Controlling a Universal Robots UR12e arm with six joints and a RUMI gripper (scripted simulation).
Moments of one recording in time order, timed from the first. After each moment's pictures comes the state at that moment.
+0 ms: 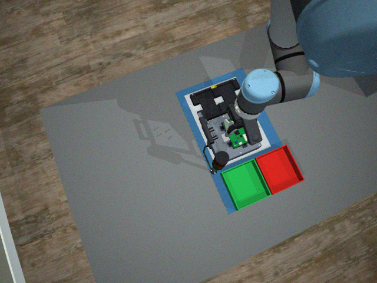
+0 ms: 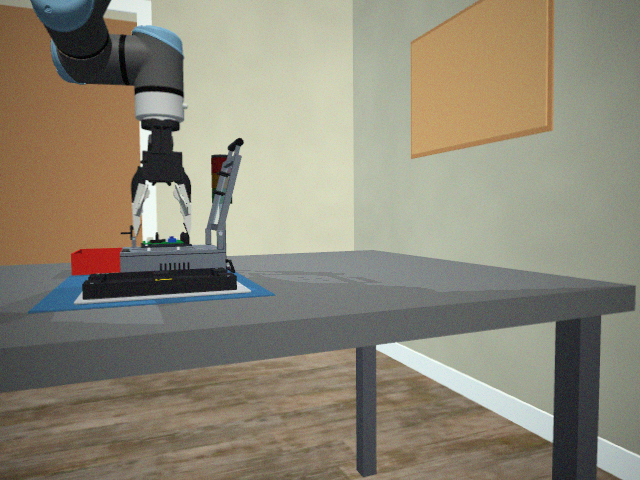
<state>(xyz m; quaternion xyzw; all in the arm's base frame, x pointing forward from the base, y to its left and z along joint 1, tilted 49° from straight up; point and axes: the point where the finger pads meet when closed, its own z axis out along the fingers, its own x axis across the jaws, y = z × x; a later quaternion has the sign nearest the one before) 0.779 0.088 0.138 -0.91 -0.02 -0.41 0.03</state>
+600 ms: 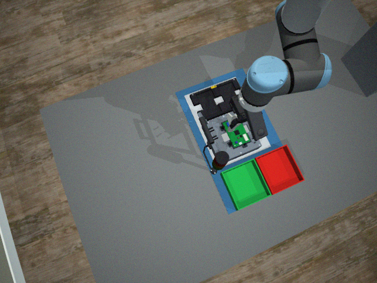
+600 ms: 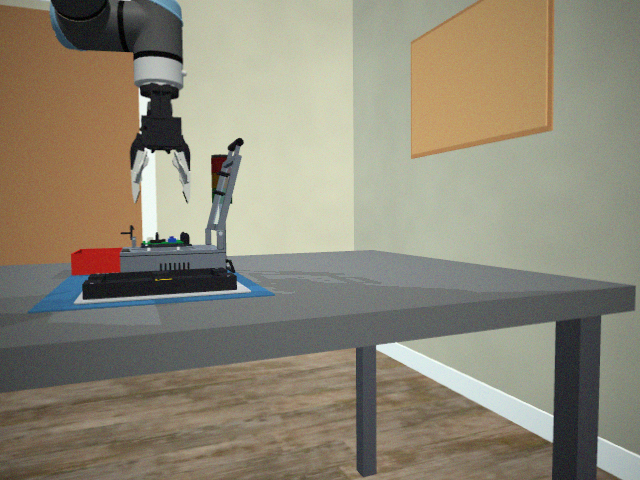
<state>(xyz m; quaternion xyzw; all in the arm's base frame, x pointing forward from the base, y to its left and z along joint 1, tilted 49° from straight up) 0.732 0.084 0.179 -0.91 -0.02 -0.42 0.03</state>
